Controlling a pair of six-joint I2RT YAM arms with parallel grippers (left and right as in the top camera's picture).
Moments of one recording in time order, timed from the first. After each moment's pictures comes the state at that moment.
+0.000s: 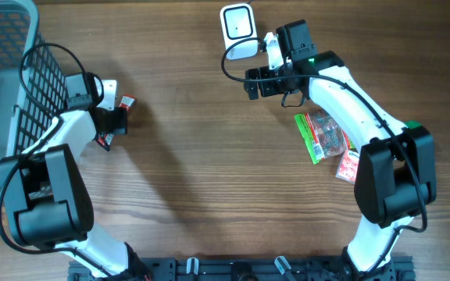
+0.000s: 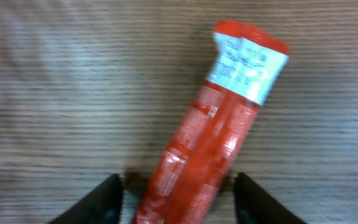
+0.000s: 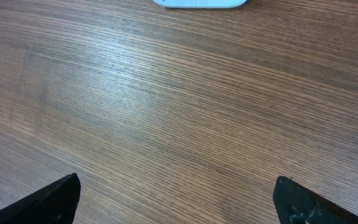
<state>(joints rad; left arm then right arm) 0.21 1.83 1.00 -0.34 0.06 0.21 0.33 1.96 1.50 -0.62 -0.20 0.10</state>
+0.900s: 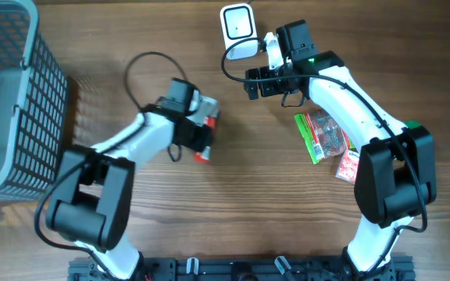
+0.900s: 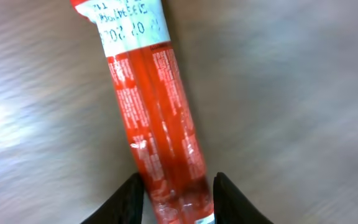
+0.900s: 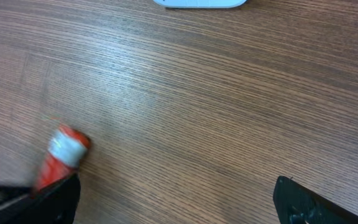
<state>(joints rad) -0.36 1.83 1.01 -0.47 0.27 0.10 0.33 1.96 1.50 -0.62 -0.20 0.10</state>
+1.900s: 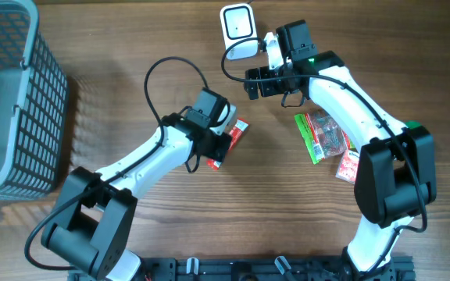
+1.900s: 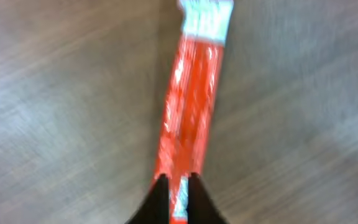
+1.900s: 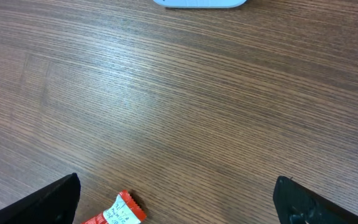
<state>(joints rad) -0.54 1.71 1.01 -0.56 0.14 -0.12 0.33 1.96 1.50 -0.62 -0.20 0.10</state>
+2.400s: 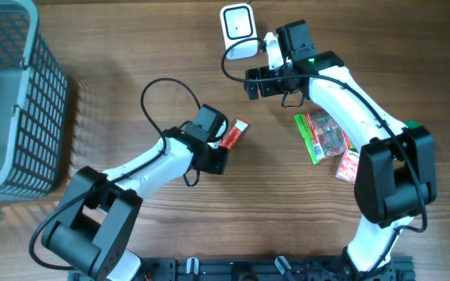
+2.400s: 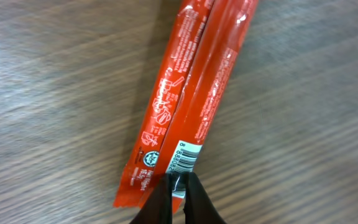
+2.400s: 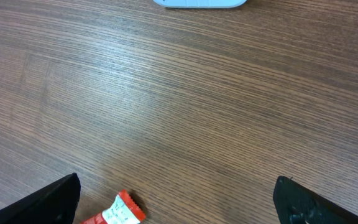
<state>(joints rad) -0.56 1.71 0.89 -0.48 0.14 -0.28 0.33 1.96 1.50 -0.62 -0.20 0.10</state>
